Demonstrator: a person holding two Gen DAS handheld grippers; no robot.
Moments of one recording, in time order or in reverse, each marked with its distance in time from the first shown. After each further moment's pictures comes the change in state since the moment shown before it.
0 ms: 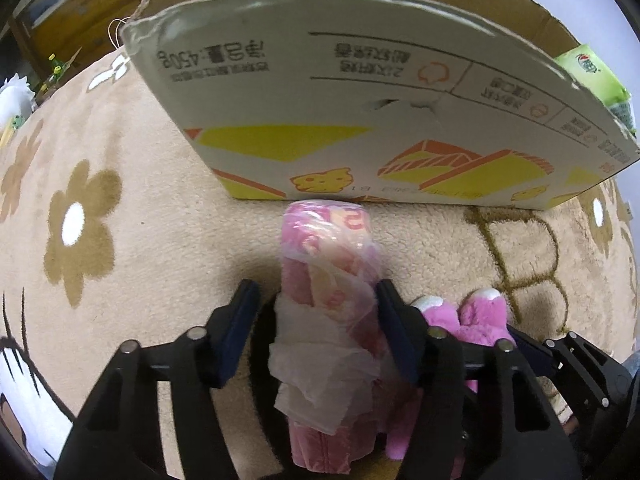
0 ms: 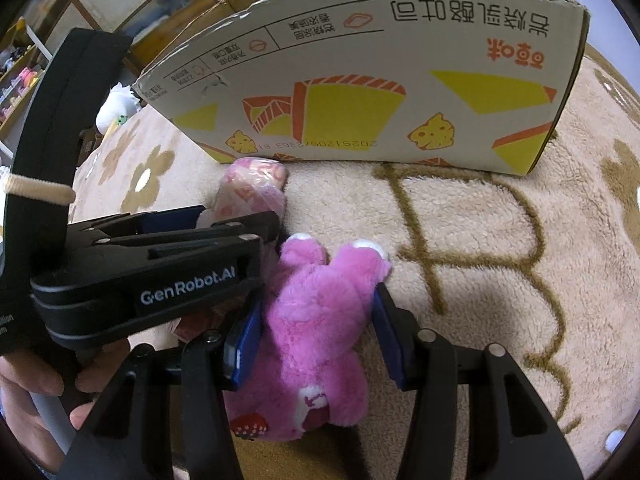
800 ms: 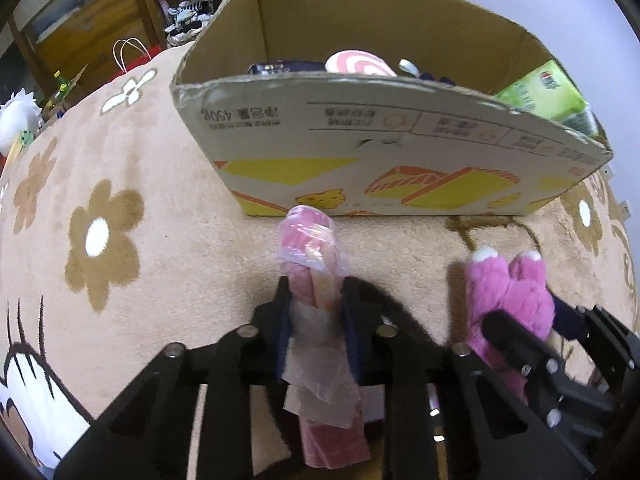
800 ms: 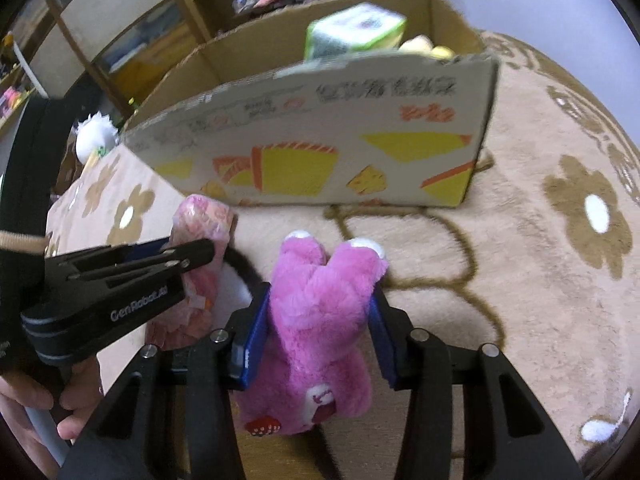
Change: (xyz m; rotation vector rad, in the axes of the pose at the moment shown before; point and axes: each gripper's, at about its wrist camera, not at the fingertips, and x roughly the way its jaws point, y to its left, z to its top) left arm -0.044 -0.010 -0.008 0.028 -0.065 0.002; right arm -0.038 -0.012 0.010 0.053 -0.121 -0.099
